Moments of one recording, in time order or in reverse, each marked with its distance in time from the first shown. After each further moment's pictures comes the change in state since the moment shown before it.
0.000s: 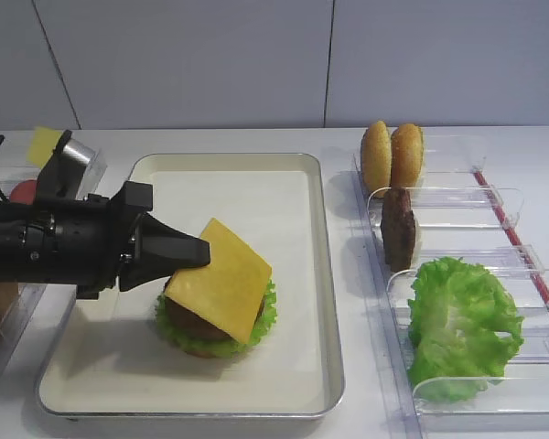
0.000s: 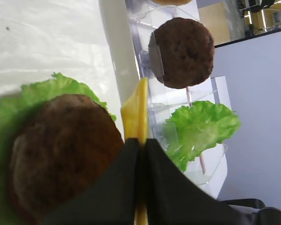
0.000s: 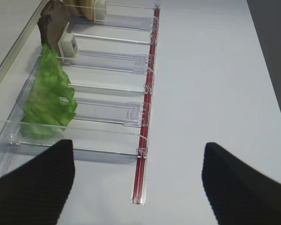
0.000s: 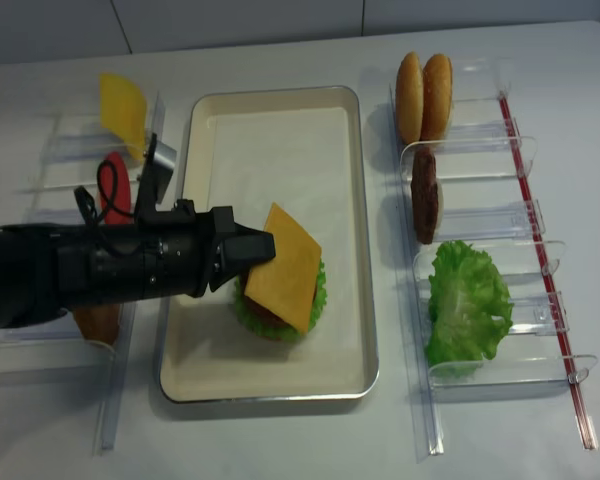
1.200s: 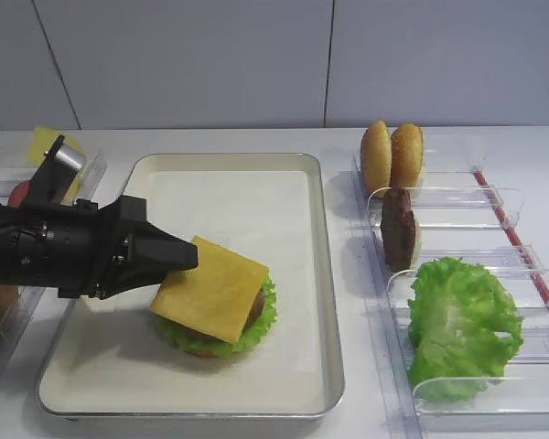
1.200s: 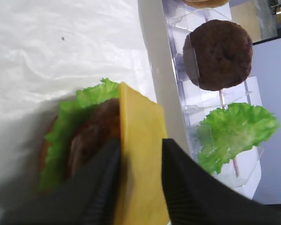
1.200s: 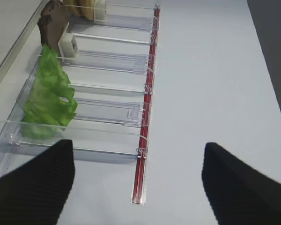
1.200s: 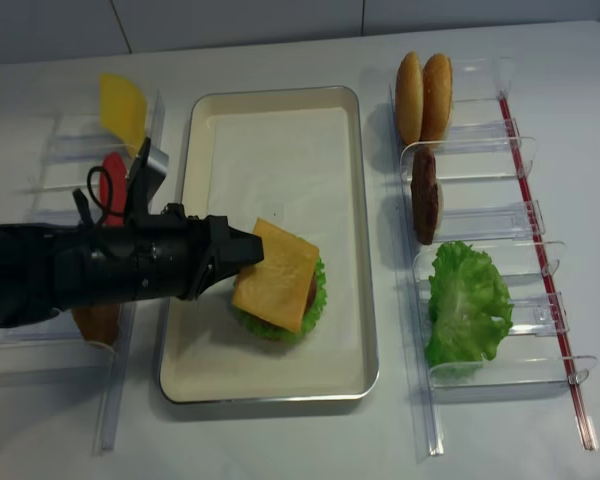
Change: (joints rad) left arm 0.030 0.000 0.000 0.058 -0.064 0.030; right arm 0.000 0.000 0.000 0.000 0.000 0.000
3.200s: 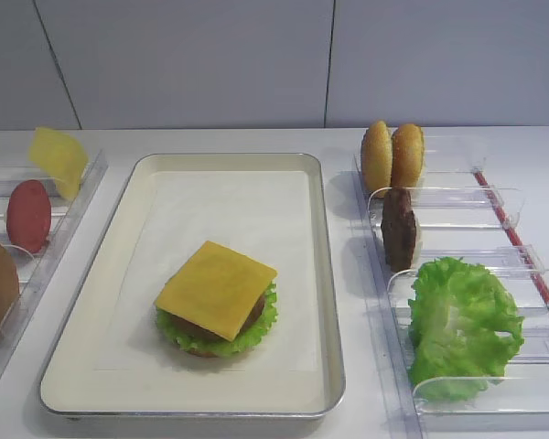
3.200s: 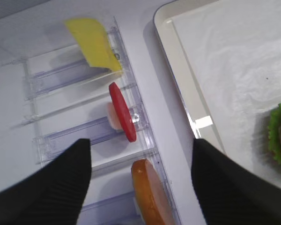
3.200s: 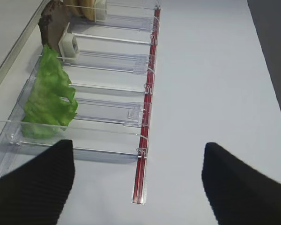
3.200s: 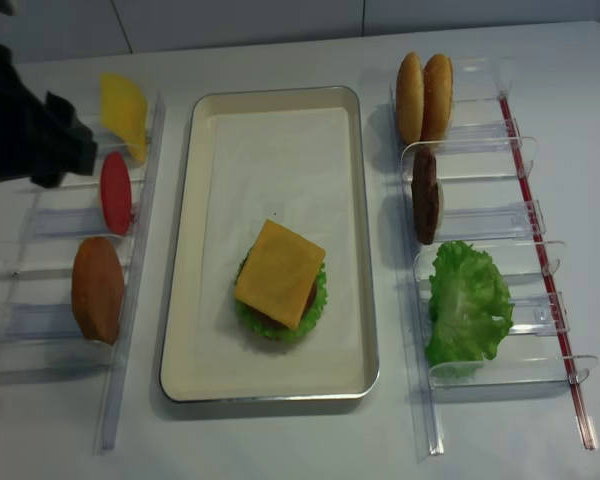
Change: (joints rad) left arm 0.002 -0.473 -0.501 1.679 0.051 -1.086; right arm 0.000 0.000 0.000 0.000 0.000 0.000
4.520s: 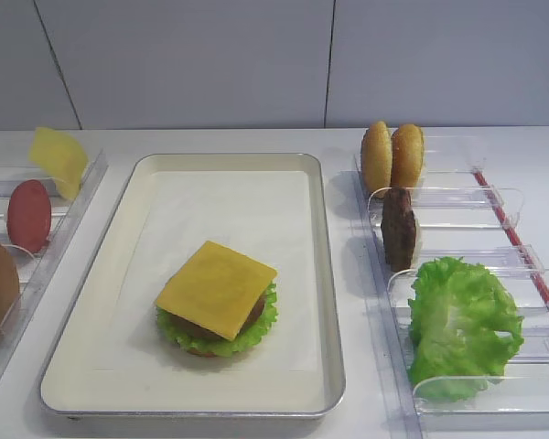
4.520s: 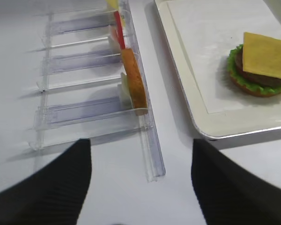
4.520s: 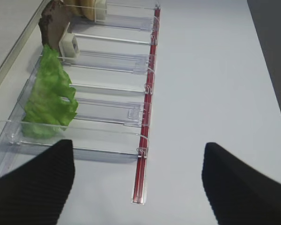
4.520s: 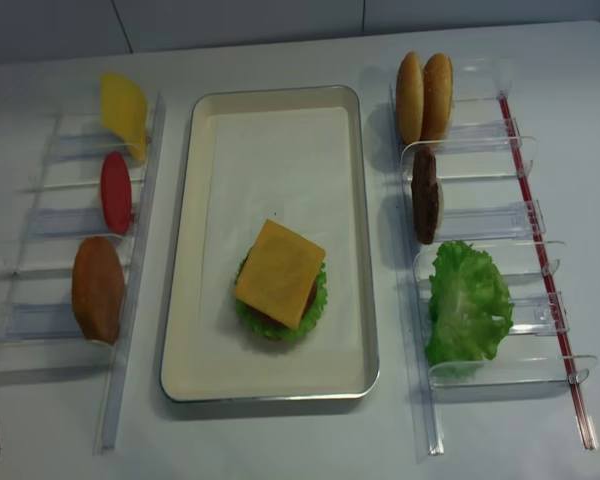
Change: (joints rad) left arm 0.003 -1.027 0.442 0.007 0.302 -0.169; right arm 0.000 0.000 0.000 -0.002 0.000 0.000
